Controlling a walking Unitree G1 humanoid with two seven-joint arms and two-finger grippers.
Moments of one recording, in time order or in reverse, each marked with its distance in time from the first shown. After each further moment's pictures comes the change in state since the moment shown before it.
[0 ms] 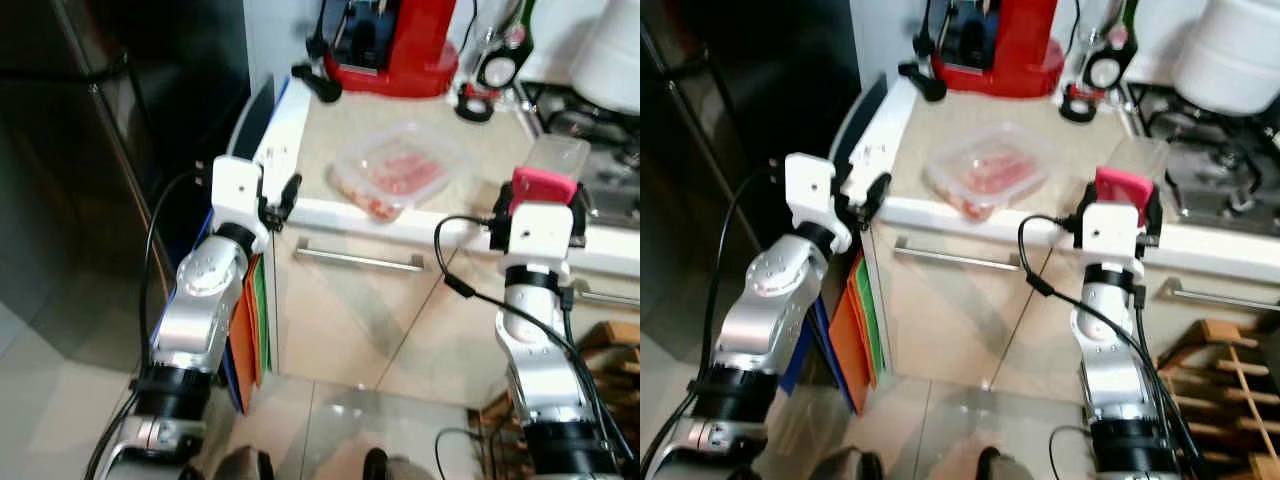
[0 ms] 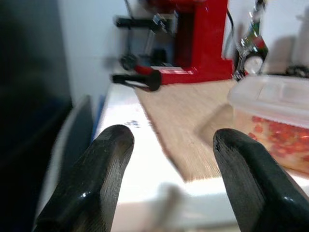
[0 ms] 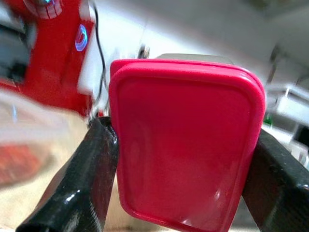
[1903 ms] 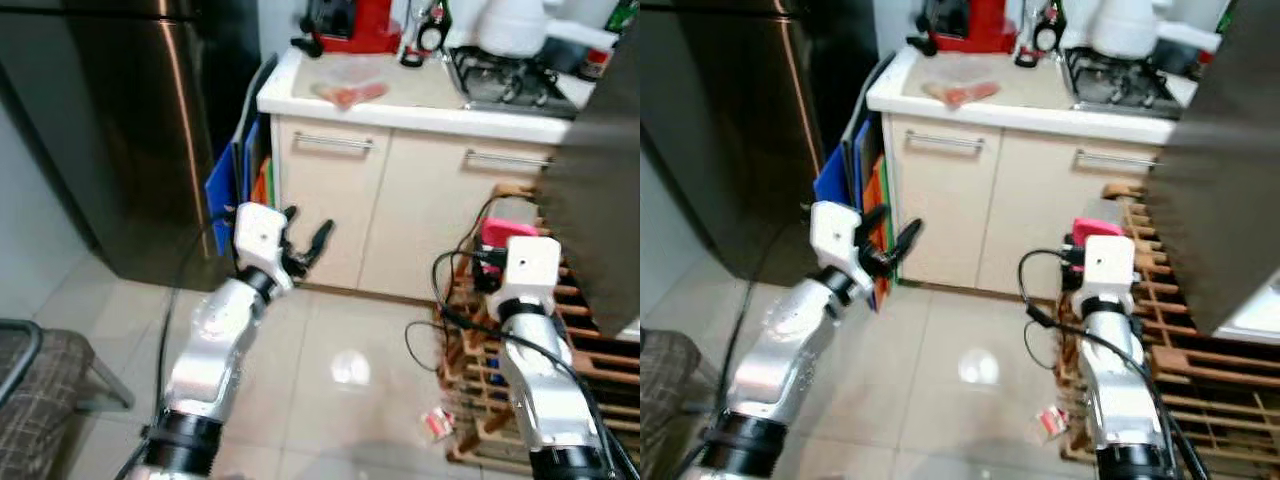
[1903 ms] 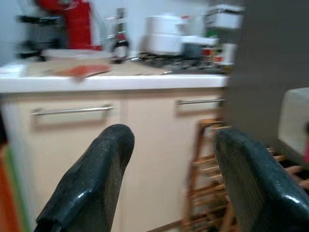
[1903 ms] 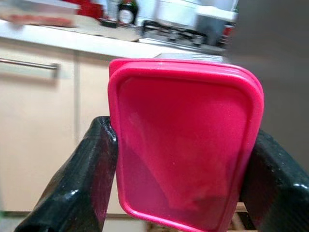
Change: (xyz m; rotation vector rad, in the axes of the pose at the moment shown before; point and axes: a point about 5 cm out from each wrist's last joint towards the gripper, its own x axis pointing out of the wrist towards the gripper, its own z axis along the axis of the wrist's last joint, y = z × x) left arm -0.029 -0.044 -0.025 -0.113 0.013 -0.237; right arm -0.027 0.003 -0.049 0.164 0.369 0.222
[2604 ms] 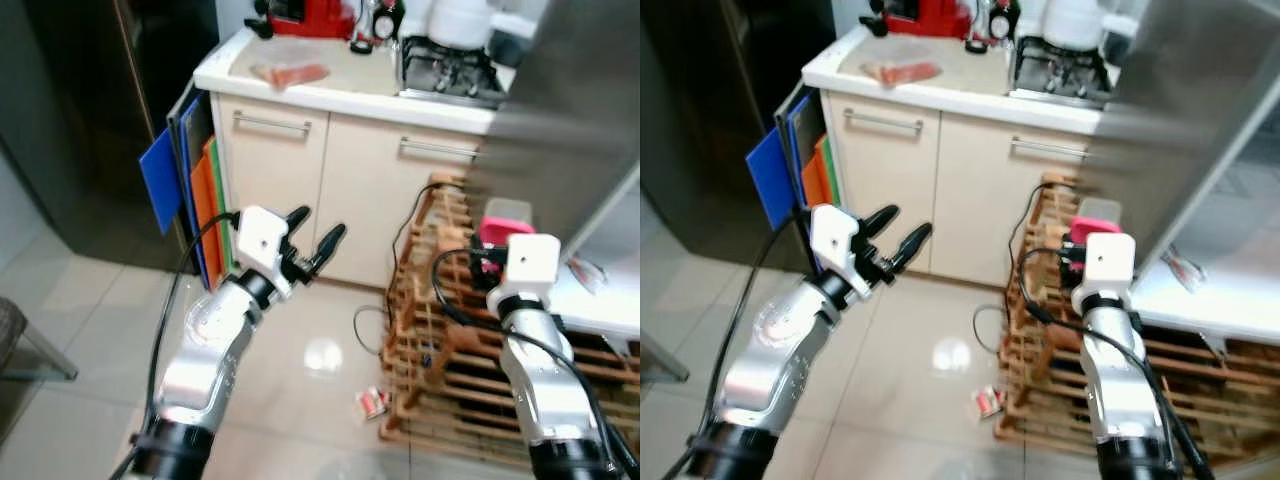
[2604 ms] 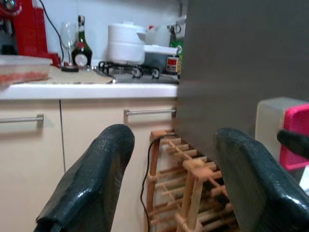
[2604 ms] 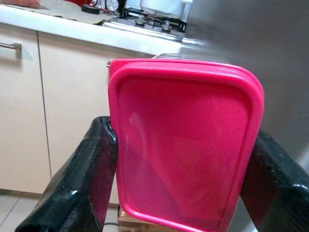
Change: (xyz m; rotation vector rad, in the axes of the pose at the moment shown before) left arm -0.010 0.004 0.007 0.006 -0.053 -0.053; right arm 0.004 0.008 0.000 0.027 0.002 0.074
